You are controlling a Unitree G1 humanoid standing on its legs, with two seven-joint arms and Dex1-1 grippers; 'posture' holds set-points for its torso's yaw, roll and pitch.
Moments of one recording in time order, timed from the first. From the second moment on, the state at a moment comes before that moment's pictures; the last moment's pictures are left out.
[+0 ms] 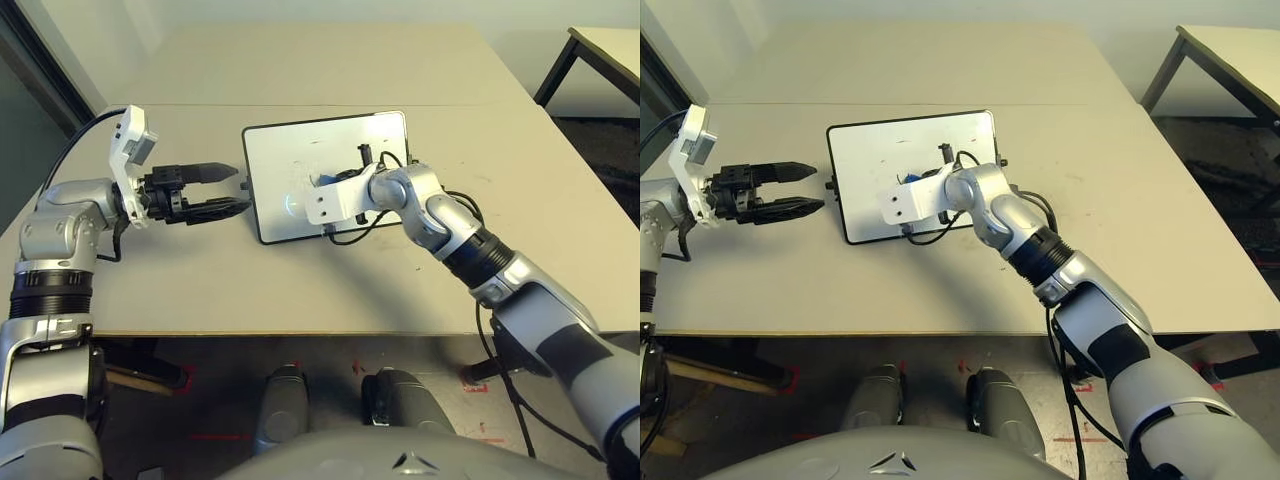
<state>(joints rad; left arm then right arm) -0.49 0.84 0.14 0.27 -0.49 0.47 -1.38 -0.91 -0.21 0.62 0.36 -0.76 0.20 0.78</state>
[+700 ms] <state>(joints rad) -0.47 0.85 0.18 0.25 -0.49 0.49 -1.36 -0.92 -0.28 0.61 0.38 -0.76 0.17 0.76</state>
